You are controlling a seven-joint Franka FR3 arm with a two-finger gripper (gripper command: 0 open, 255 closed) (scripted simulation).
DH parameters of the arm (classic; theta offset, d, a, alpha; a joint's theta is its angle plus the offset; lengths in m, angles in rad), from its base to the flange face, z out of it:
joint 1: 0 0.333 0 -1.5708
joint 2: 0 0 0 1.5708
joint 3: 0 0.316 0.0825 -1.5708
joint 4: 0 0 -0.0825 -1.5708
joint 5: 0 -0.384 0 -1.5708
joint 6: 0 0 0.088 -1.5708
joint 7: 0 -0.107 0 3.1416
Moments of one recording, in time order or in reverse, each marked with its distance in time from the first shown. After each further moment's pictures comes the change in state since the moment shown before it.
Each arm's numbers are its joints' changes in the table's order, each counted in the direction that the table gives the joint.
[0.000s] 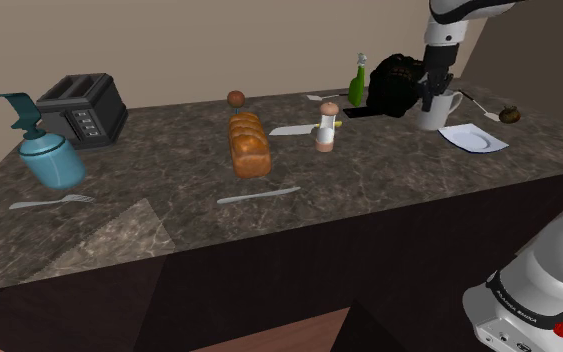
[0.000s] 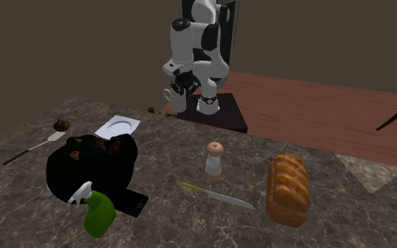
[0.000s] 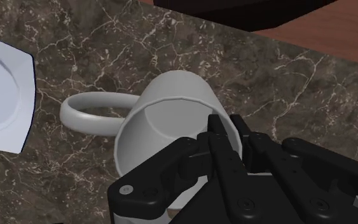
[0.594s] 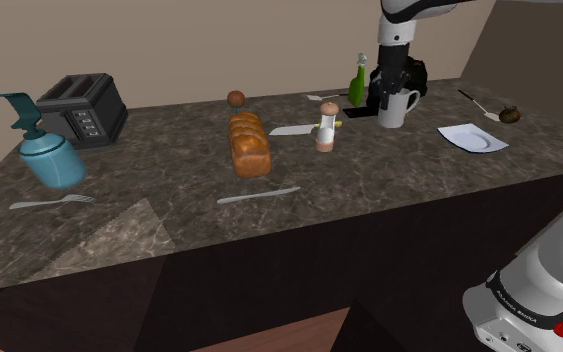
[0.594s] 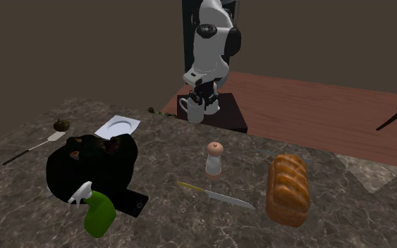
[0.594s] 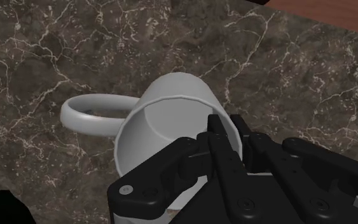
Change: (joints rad) arm 0.086 0.194 0.098 -0.207 -0.054 -0.022 -0.169
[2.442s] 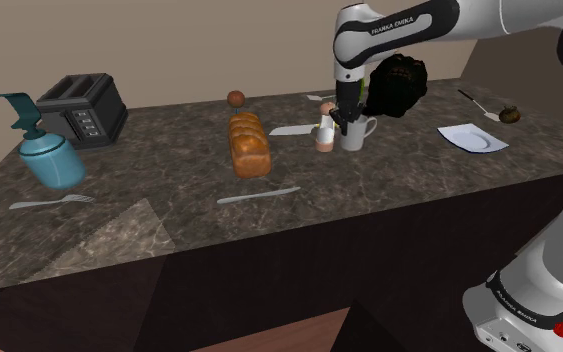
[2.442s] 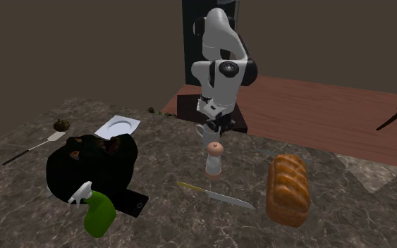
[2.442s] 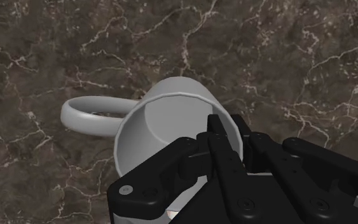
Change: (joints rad) arm 0.073 0.248 0.059 -0.066 -0.014 0.180 -0.131
